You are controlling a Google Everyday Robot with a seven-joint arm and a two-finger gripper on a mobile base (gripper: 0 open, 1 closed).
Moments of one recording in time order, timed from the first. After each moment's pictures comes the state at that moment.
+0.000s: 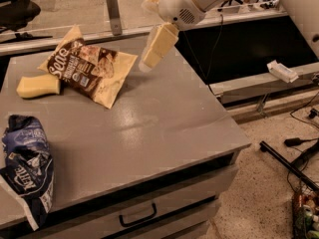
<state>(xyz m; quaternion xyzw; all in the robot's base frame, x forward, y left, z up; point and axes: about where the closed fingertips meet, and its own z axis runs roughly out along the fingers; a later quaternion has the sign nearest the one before) 0.608 0.026 1.007 -0.68 0.60 0.15 0.38</state>
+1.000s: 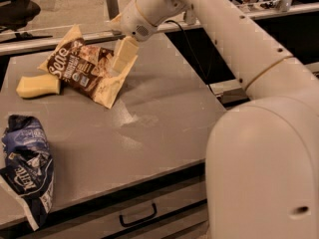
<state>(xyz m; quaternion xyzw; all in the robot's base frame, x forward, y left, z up) 0.688 0.117 0.934 -0.72 0.57 0.20 0.35</state>
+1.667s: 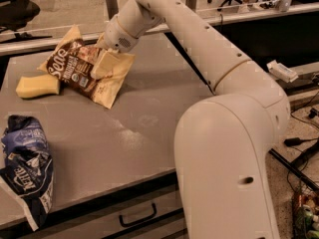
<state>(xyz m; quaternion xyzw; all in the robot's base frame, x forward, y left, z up) 0.700 0.169 0.887 -0.73 0.56 0.23 0.31</state>
